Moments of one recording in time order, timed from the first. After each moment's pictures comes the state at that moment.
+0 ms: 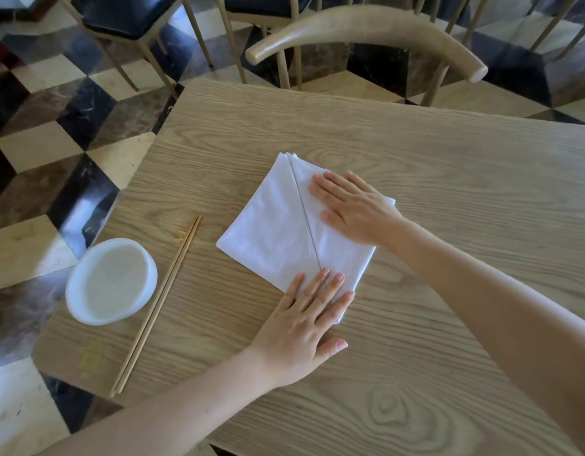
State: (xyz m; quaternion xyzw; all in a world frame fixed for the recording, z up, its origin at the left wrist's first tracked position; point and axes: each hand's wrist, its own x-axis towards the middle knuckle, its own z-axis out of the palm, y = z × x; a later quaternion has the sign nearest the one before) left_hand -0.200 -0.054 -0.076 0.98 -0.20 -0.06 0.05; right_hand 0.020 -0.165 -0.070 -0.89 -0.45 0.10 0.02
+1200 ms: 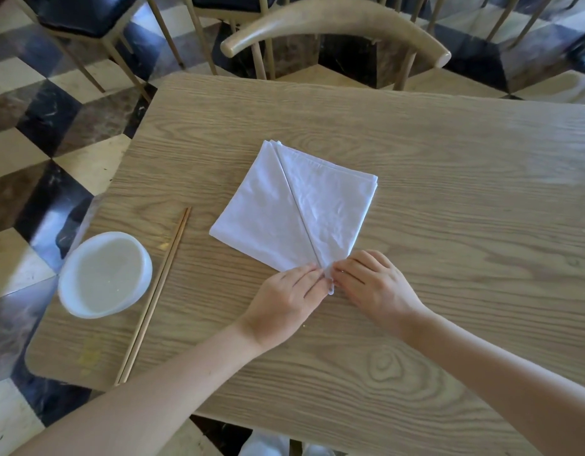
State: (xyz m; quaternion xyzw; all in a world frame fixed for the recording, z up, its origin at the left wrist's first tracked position) left_hand -0.190 -0.043 -0.076 0.93 -0.28 0.23 0.12; right_hand -0.134 -0.231 -0.076 -0.85 -0.46 -0.14 0.21
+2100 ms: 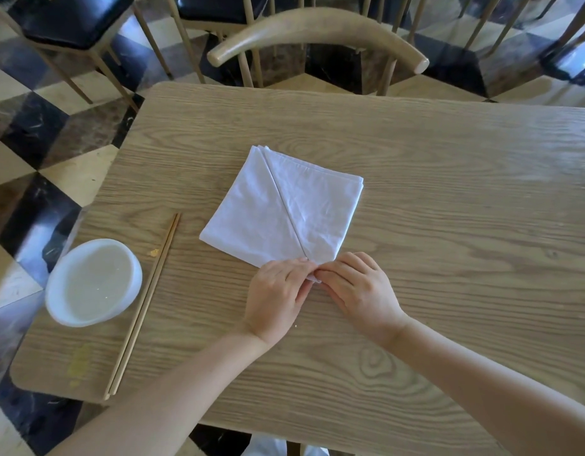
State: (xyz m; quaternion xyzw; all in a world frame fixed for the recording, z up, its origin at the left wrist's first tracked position) left_hand -0.187 -0.053 -0.068 0.94 -0.14 0.22 0.23; right_hand -0.148 -0.214 -0.065 -0.86 -0.40 -0.20 0.26
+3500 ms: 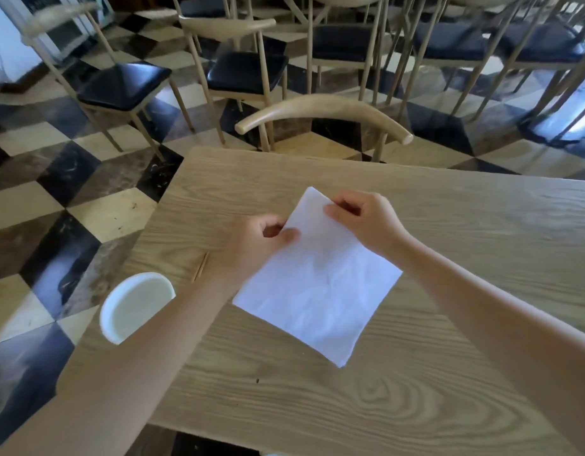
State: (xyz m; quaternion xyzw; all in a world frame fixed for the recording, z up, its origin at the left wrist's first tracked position) left_hand -0.126 -0.003 0.078 0.80 0.07 -0.04 0.59; right_hand -0.055 -0.191 0.090 -0.87 -0.19 0.06 0.45
